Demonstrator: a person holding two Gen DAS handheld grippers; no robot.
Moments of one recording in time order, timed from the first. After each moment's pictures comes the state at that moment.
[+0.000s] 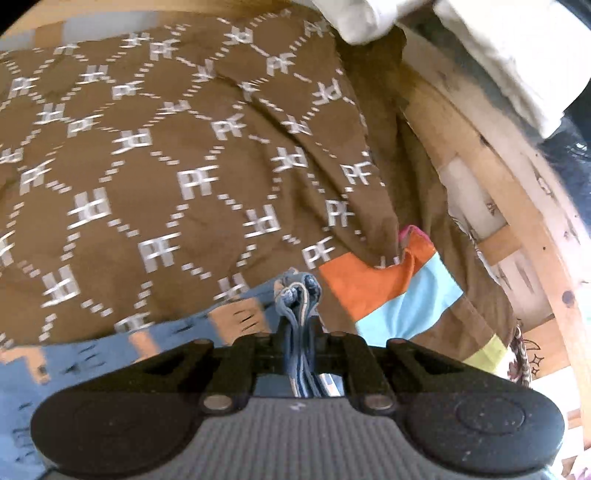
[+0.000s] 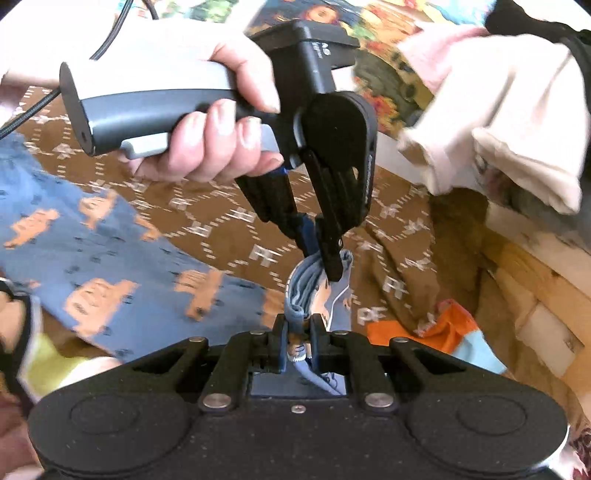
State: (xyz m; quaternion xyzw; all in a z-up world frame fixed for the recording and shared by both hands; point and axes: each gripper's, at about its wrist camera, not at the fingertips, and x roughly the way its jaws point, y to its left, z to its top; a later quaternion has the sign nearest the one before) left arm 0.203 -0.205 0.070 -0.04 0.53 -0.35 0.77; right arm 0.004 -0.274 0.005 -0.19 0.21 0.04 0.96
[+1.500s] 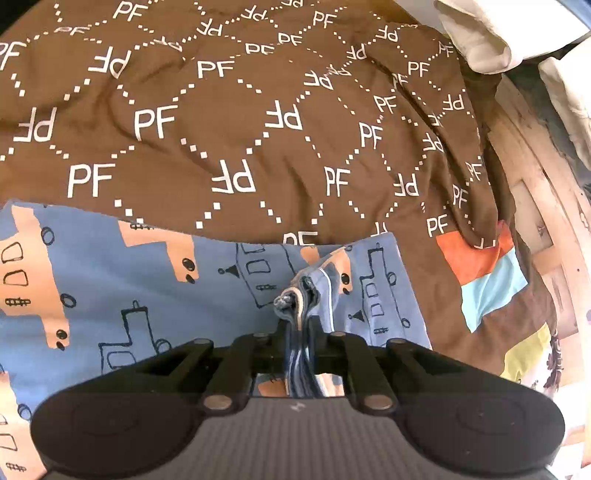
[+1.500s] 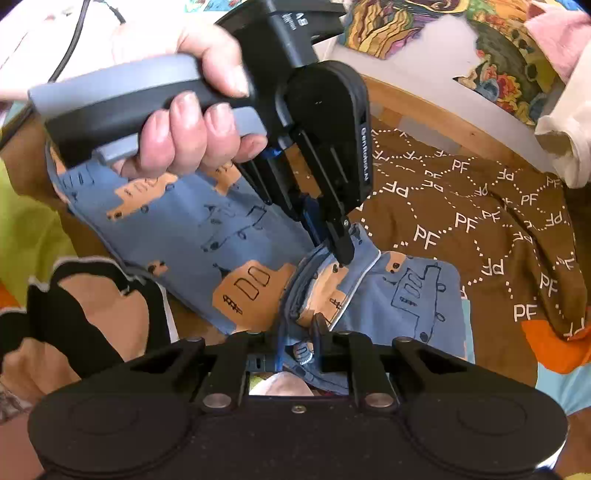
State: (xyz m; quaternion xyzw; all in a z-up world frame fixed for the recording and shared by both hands) left arm 0.208 -0.082 0.002 -0.11 0.55 -0.29 0.78; right arm 0.028 -0.197 -0.028 -0.18 0.30 0.16 0.92
